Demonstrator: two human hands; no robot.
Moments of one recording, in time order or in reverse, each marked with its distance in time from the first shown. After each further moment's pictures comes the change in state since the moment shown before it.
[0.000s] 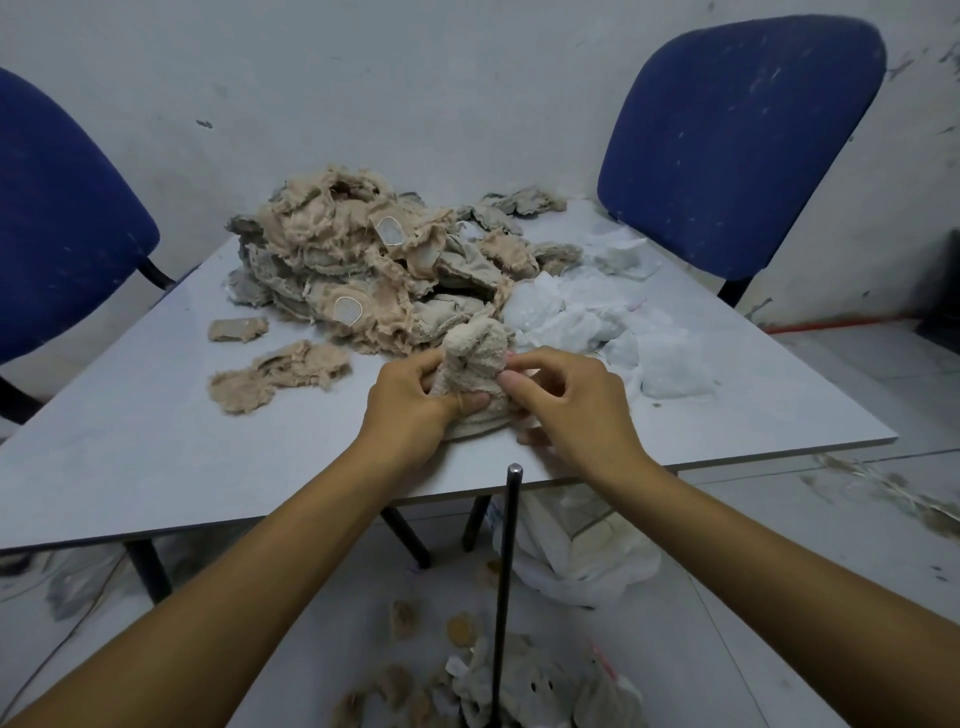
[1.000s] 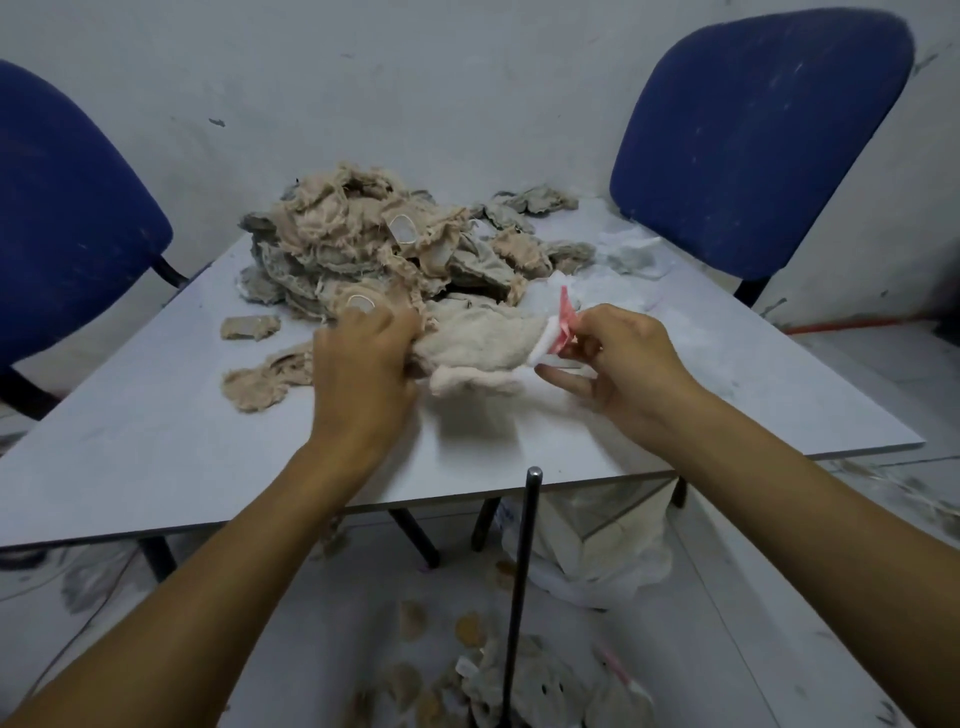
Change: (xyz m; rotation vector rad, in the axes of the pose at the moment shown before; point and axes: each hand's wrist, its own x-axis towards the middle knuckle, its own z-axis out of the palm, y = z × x) left_hand 0.011 0.010 -0.040 1.031 0.390 0.582; right_hand 0.037 -0.016 -0.024 0.624 0.066 0.391
